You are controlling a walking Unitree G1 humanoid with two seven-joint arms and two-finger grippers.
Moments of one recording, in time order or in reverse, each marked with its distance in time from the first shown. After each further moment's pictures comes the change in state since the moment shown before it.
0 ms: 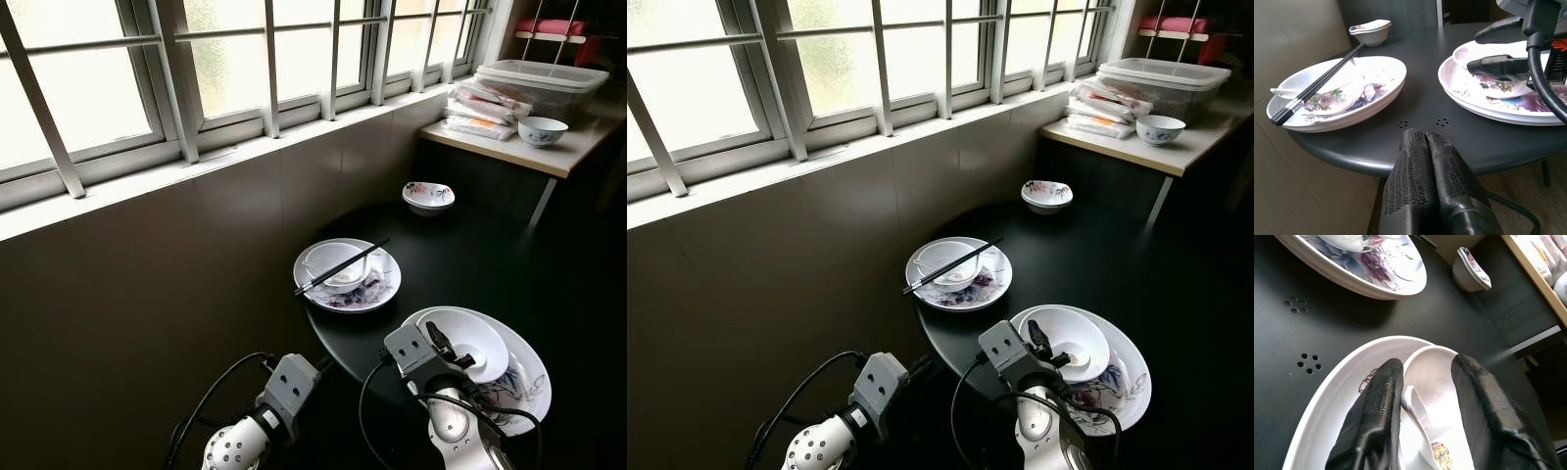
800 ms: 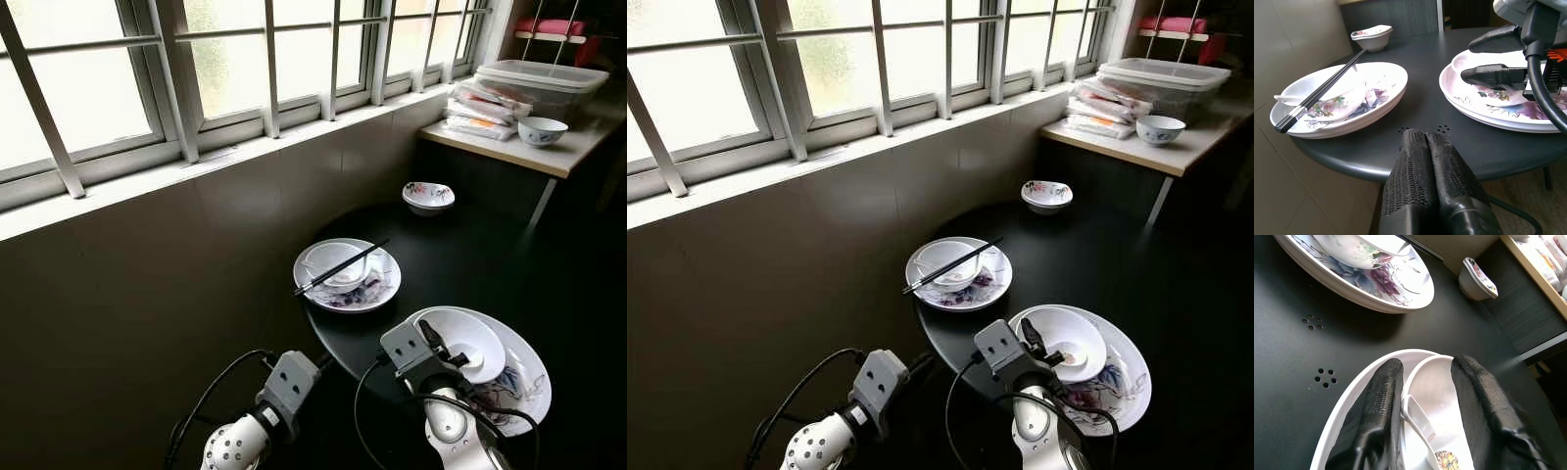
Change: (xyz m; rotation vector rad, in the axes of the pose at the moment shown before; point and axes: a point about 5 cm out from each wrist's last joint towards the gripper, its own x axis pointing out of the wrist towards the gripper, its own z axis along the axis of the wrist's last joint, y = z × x) left arm 0.000 0.001 0.004 0.002 -0.014 0.003; right arm 0.000 0.004 0.004 0.038 -0.039 0.027
